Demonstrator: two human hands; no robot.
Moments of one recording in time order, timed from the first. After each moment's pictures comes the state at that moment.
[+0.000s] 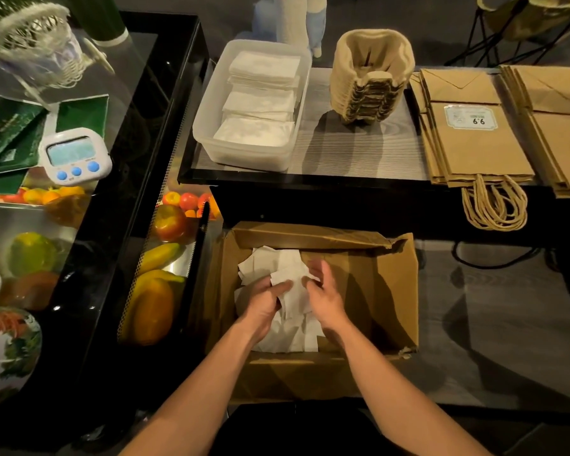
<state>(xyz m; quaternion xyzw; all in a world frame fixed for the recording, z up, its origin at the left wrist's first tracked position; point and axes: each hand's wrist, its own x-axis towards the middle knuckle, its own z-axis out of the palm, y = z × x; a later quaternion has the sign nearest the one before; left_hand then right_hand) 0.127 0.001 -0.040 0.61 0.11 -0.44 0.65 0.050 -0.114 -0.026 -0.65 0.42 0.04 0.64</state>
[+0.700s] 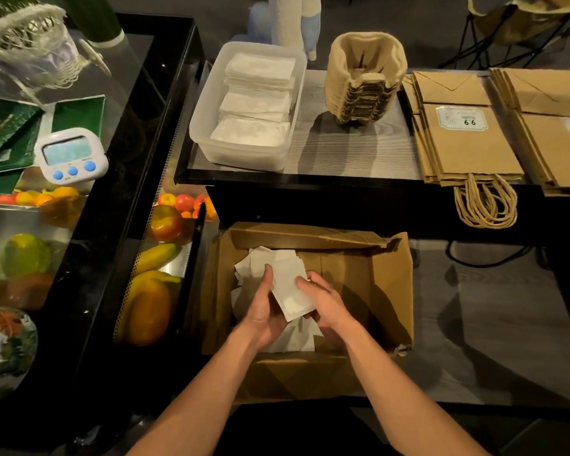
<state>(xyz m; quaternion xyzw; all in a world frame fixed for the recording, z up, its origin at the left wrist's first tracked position) 0.109 0.000 -0.031 0.44 0.17 -0.50 0.73 0.042 -0.117 -0.019 -0.49 0.43 0.06 0.76</state>
